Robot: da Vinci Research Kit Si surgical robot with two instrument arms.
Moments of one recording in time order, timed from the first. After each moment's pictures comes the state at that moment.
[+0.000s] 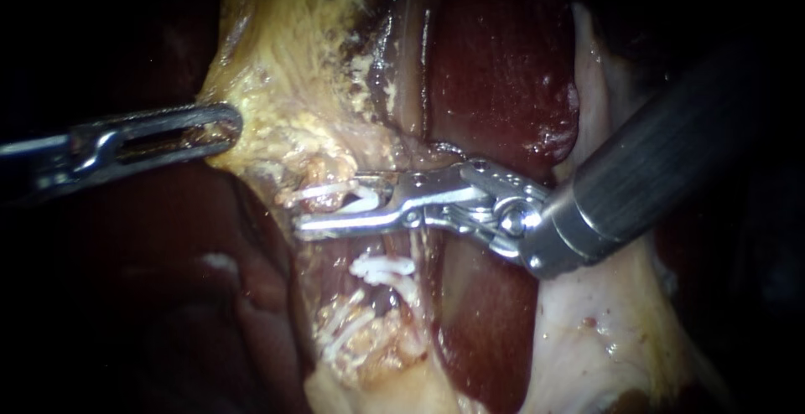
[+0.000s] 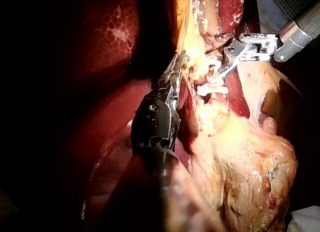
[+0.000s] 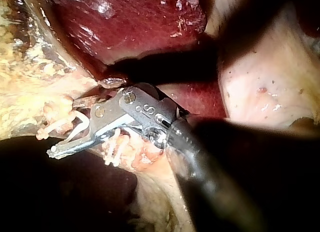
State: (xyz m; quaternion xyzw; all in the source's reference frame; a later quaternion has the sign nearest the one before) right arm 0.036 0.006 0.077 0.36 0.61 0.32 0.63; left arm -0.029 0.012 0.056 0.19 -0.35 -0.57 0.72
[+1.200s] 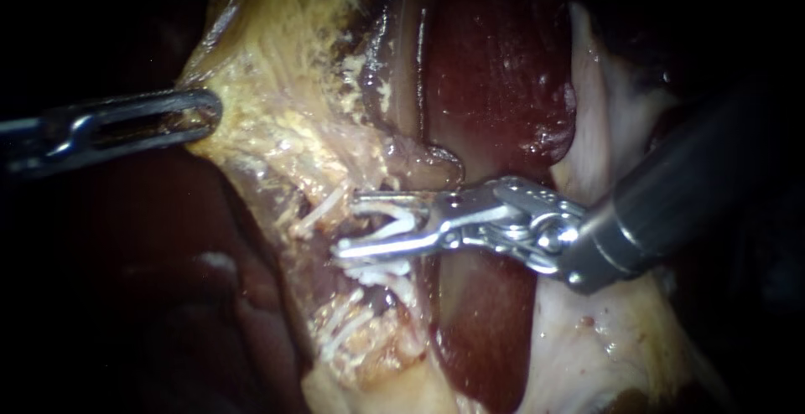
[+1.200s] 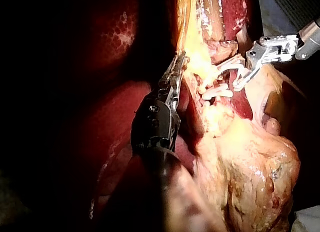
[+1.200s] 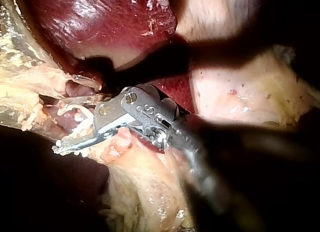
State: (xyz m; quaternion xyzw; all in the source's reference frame) right arm 0.030 0.004 0.074 0.39 0.55 0.31 0.67; left arm -0.027 0.015 0.054 0.19 -0.35 -0.57 0.72
